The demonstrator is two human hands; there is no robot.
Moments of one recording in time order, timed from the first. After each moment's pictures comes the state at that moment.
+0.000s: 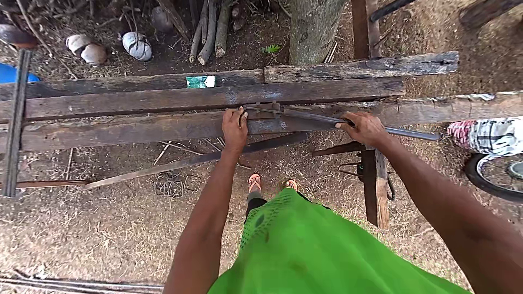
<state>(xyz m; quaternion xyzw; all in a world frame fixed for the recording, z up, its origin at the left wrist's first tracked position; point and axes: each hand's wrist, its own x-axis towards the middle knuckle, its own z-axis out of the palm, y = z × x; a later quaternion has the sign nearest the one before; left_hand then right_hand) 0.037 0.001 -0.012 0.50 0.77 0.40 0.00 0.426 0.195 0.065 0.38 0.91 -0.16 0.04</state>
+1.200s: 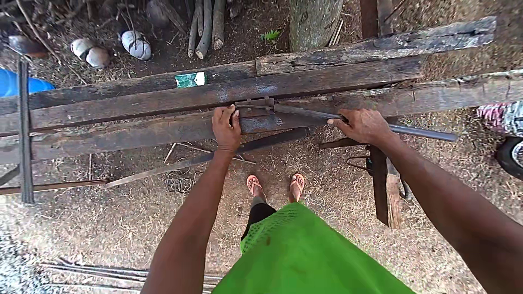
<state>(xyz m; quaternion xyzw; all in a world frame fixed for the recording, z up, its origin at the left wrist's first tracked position) 0.030 0.004 -0.020 0.51 0.76 0.39 -0.04 0.403 0.185 0.063 0.40 0.89 -0.16 0.12</state>
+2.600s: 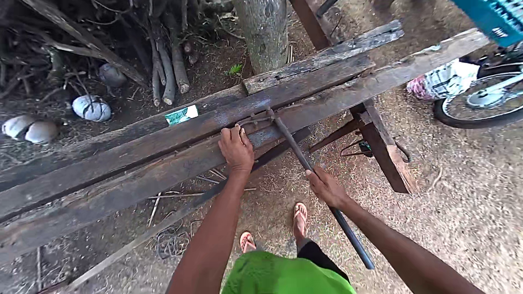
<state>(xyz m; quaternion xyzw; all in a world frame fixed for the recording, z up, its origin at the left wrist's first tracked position) 0.029 0.000 -0.018 0.54 0.77 0.34 -0.06 0.315 -0.069 0.008 0.56 0.60 -0.56 -0.11</state>
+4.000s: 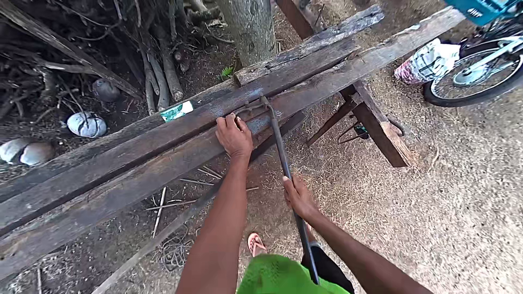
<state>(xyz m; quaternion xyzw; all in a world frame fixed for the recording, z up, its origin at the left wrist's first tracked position) 0.034 0.002 -0.007 0.51 0.78 0.35 -0.03 0.221 -0.167 -0.034 0.59 0.46 -0.61 -0.27</state>
